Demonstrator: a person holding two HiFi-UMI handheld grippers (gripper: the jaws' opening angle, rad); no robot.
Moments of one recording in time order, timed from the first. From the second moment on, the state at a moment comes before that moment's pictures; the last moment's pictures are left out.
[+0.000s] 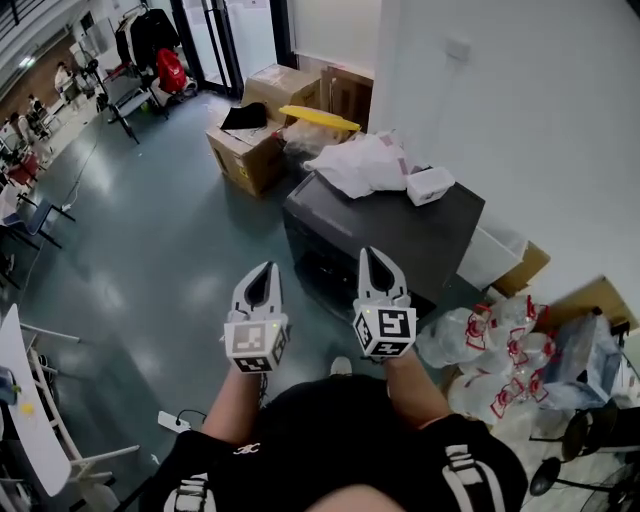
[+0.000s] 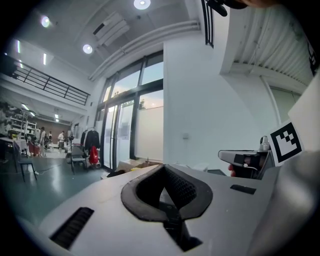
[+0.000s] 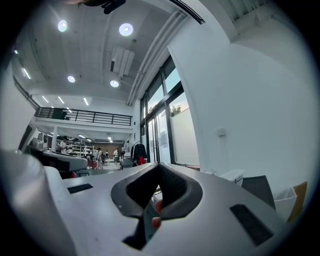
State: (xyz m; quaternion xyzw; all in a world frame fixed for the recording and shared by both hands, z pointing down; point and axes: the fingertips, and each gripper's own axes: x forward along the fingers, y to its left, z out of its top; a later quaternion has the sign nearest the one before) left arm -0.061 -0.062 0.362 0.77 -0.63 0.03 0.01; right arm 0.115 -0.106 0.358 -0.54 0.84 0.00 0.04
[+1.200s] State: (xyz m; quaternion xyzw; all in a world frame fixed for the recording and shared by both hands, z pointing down) left arm -0.051 -0.219 0.374 0.78 -0.62 0.03 0.00; right arm 0.107 -0.244 0.362 -0.50 0.87 0.04 0.02
